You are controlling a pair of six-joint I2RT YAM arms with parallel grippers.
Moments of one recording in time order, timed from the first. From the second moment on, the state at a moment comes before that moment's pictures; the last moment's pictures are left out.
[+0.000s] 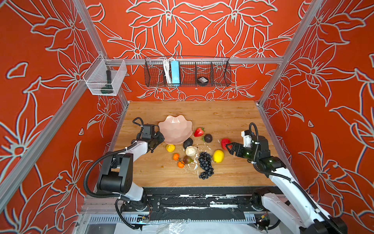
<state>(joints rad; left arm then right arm) -0.03 1.52 0.74 -0.06 0.20 -0.73 0.19 0.83 0.56 -0.41 -0.30 0.49</state>
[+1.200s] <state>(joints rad) -0.43 1.30 0.80 -0.47 -0.14 -0.59 0.26 0.80 0.56 -0.46 -0.30 0.49</state>
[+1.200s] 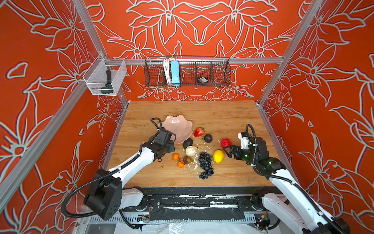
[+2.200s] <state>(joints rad) -0.47 1.49 0.90 -0.52 -0.27 -0.53 0.26 0.78 0.55 -0.47 -0.30 0.49</state>
